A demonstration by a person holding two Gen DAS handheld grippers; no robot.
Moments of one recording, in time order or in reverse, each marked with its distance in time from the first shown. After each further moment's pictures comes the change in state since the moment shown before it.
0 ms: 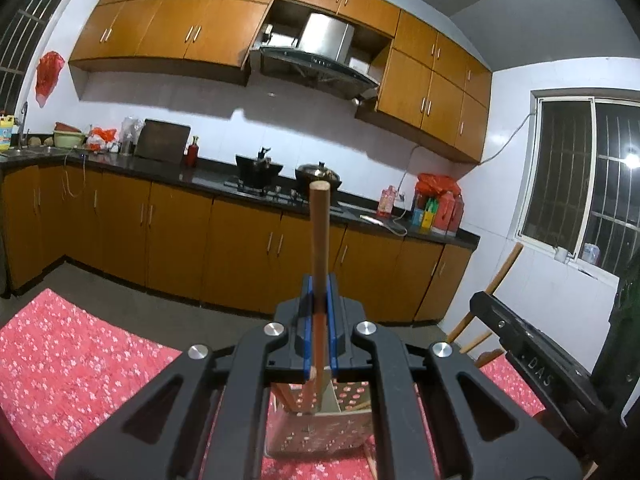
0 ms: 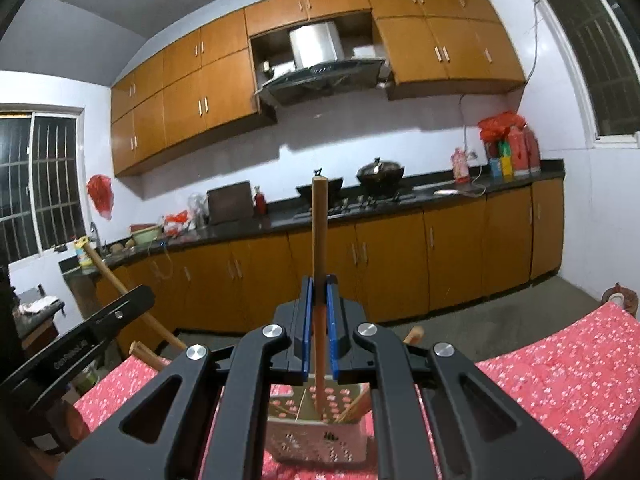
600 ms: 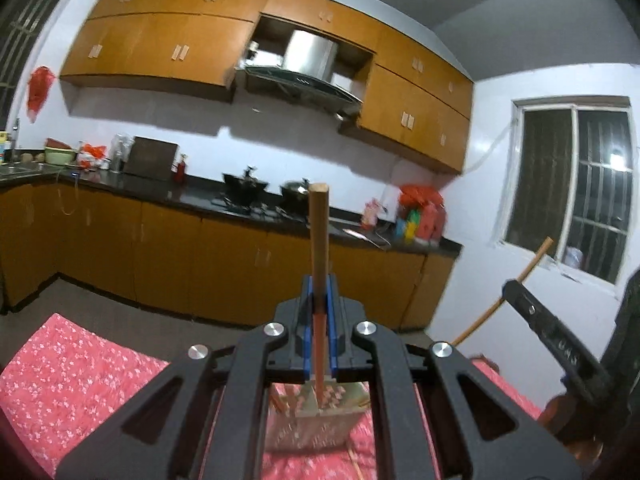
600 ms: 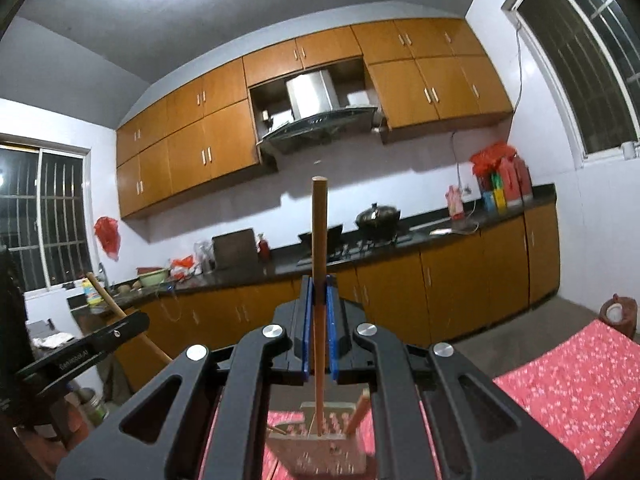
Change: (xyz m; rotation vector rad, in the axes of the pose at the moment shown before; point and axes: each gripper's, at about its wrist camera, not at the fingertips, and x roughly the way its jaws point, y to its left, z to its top) left arm -0.054 -0.010 0.047 0.021 -0.055 -0.035; right arm -0.055 -0.007 0.042 0.036 -0.189 -0.014
